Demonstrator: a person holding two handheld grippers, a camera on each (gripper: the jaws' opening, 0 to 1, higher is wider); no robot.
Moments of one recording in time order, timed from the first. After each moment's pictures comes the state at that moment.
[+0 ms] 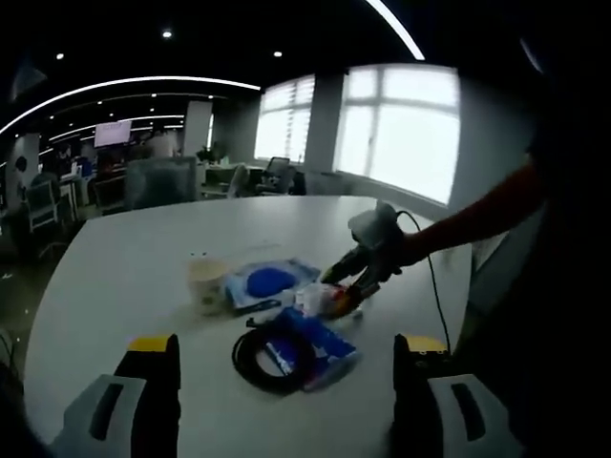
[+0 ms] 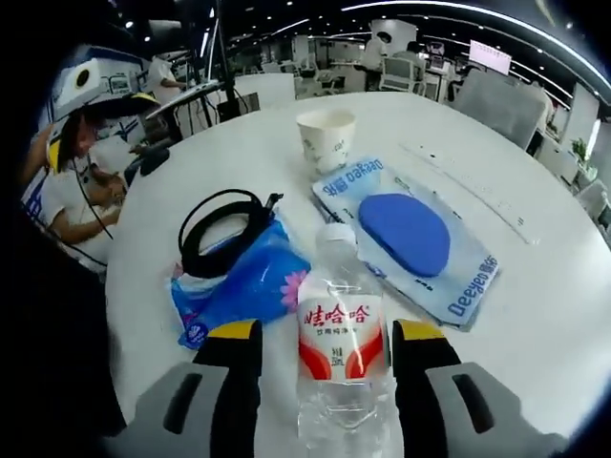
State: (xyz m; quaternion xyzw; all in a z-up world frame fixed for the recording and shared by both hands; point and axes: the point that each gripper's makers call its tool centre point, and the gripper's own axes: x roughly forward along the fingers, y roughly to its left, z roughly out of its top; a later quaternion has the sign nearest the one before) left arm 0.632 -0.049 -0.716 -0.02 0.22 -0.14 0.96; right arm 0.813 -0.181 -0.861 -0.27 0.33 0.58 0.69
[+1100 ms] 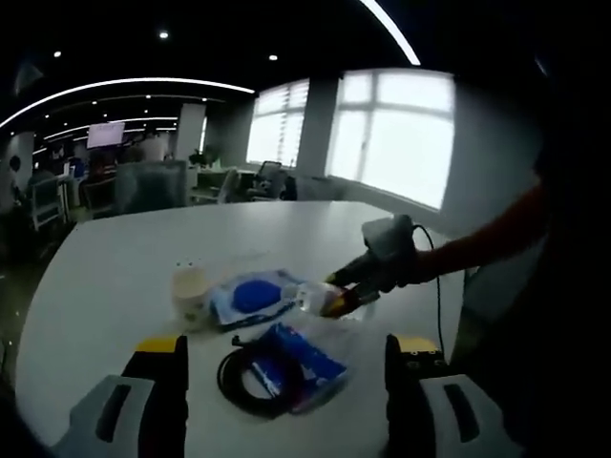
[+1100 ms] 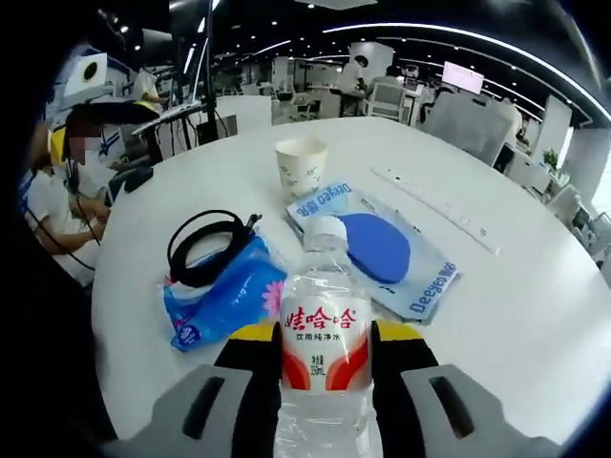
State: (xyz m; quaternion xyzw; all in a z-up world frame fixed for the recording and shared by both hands) left arm 0.664 -0.075 -0.705 -0.03 0.21 -0.17 0.96; right arm 0.820 -0.205 -0.825 -0.24 0.27 0.54 0.76
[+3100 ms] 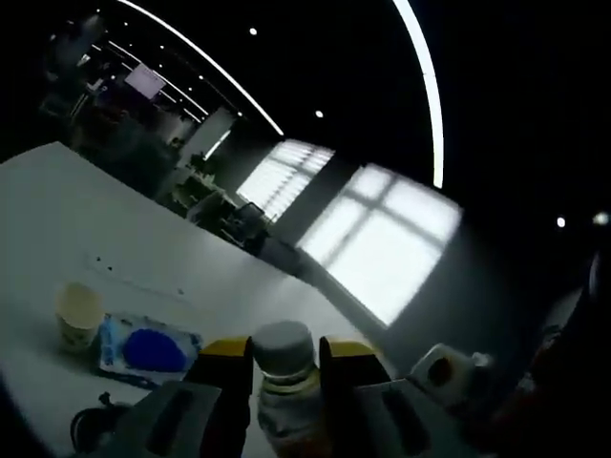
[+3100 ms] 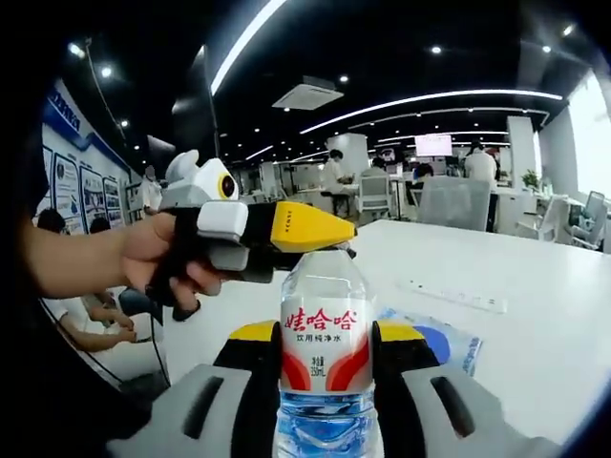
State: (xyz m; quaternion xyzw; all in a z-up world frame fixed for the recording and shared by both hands) left arm 0.762 -0.143 -0.636 -0.32 0.12 -0.20 0.92; right arm 0.730 -0.172 -0.675 -0.03 0.14 0.56 0.81
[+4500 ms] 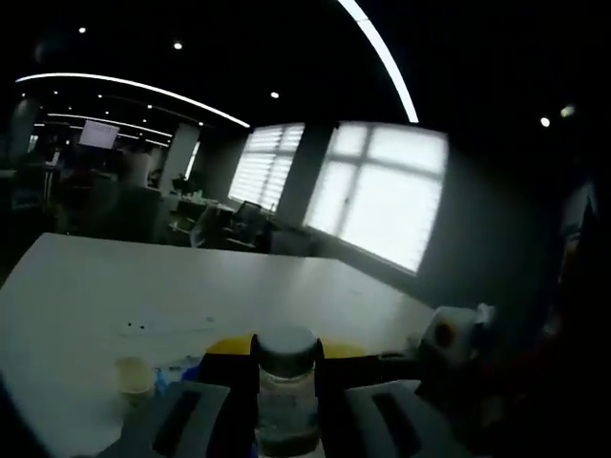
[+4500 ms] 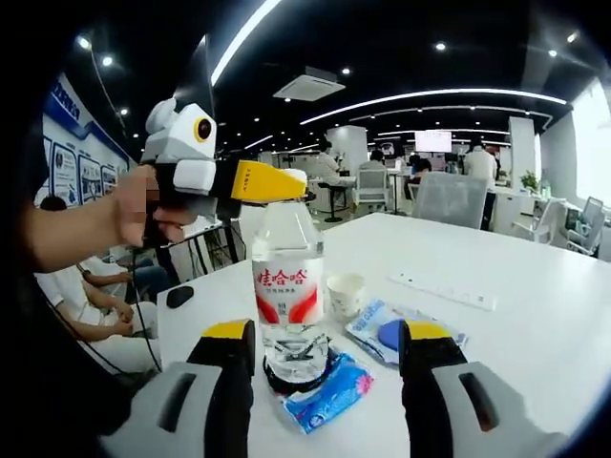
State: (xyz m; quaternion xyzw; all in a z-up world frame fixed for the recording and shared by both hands) left arm 0.753 -0.107 -0.603 -0.13 0.13 -0.19 0.96; right arm 0.744 -0.193 -0.680 -0.06 0.15 0.55 0.82
